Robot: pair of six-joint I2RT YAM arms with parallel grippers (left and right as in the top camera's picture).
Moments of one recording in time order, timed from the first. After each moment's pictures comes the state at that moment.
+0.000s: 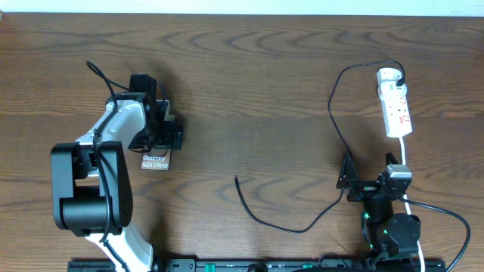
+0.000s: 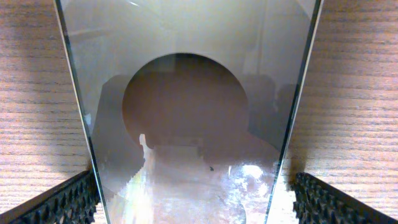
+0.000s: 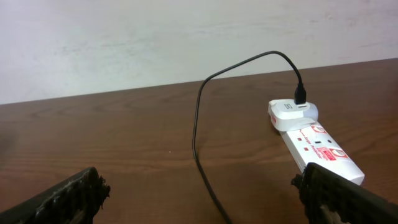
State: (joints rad) left arm 0.03 1.89 1.14 -0.78 0.02 0.06; right arm 0.10 0.01 0.01 -0.07 0.06 0.16
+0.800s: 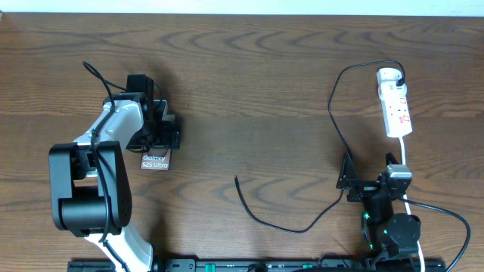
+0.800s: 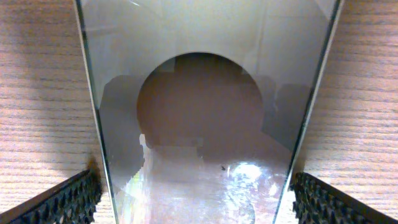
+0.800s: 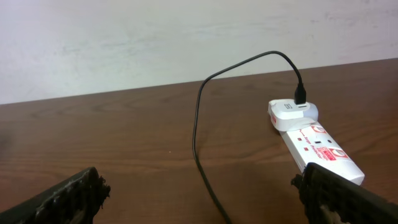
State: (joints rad) left arm 0.04 1.88 1.14 -0.78 0.02 0.05; right arm 0.10 0.01 0.01 -0.07 0.06 0.16
